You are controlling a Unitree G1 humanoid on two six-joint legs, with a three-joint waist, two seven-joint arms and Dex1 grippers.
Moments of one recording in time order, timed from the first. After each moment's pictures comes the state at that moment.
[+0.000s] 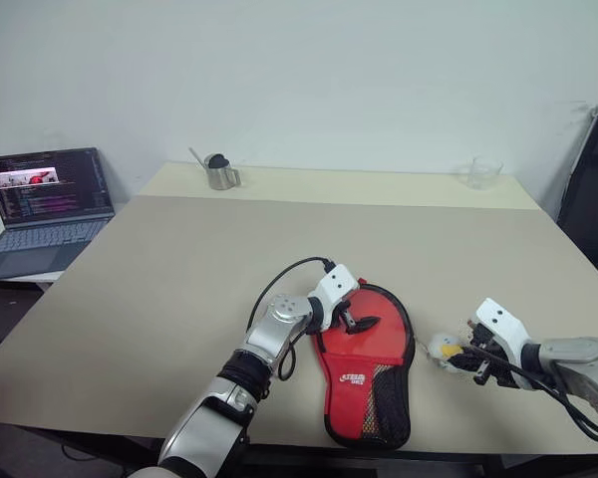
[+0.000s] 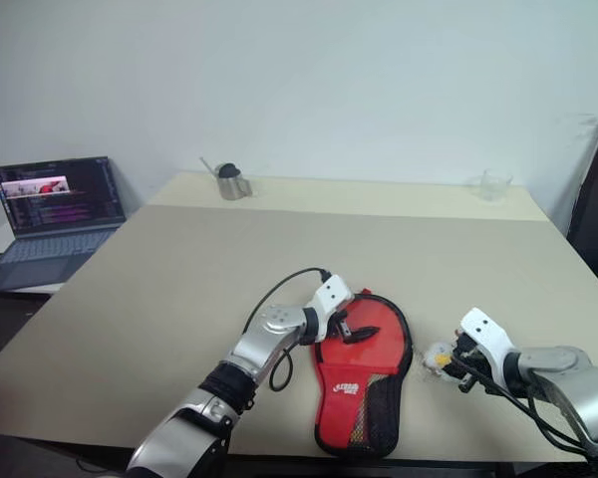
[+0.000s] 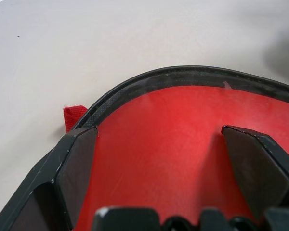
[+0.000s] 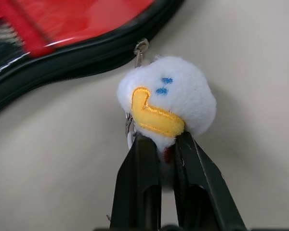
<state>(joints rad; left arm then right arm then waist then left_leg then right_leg) -0.71 0.13 -0.32 0.63 0.02 0.12 -0.75 -0.08 -0.94 0.00 -0.36 0.38 0.89 0.85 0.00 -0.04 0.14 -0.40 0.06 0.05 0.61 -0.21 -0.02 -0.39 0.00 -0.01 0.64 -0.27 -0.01</state>
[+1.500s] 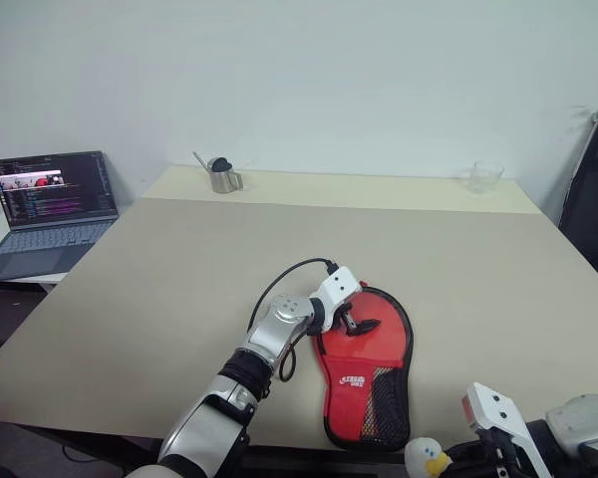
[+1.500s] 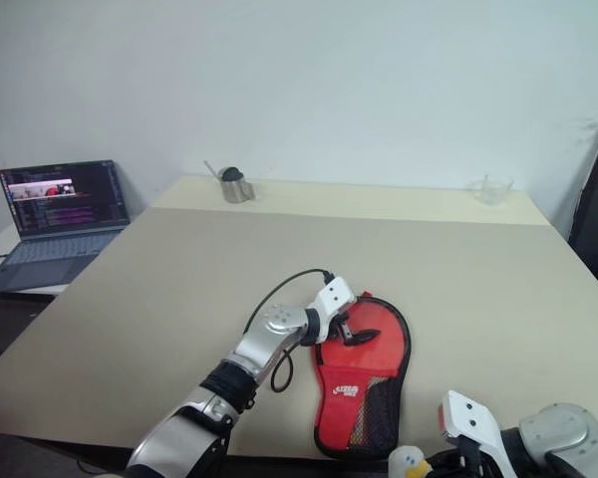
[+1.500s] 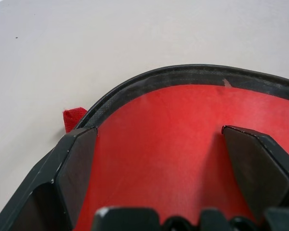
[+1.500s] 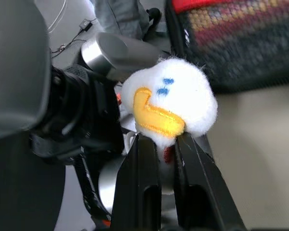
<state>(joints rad) -0.72 0.13 -0.34 0.65 0.02 0.12 -0.75 0.29 -1.06 -0.01 -0.71 0.51 0.67 1.11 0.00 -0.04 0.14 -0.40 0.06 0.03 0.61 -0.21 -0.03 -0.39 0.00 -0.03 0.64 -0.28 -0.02</state>
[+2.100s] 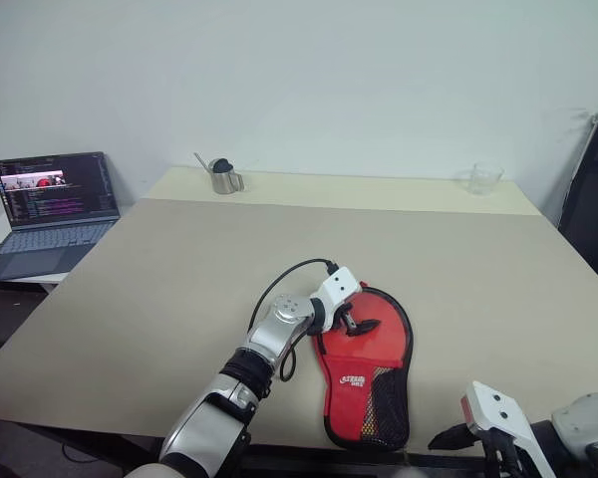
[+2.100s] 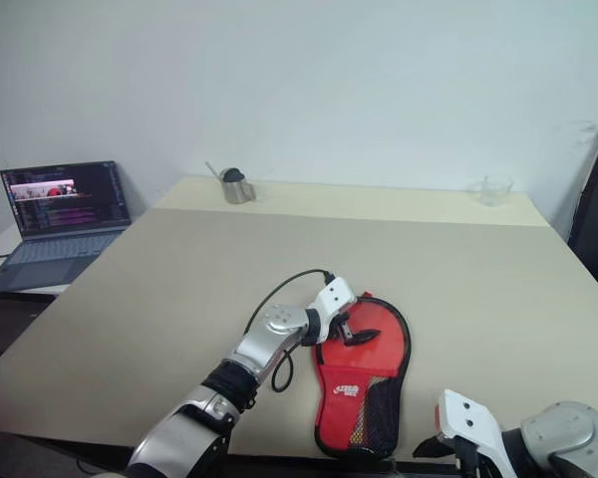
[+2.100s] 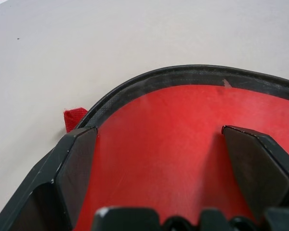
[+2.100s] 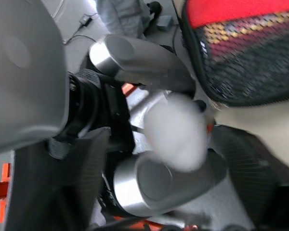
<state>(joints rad) -0.73 0.13 -0.35 0.67 0.02 0.10 -0.75 0.30 -1.12 -0.07 -0.77 0.57 0.77 1.07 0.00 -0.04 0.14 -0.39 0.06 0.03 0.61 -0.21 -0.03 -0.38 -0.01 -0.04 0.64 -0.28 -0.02</state>
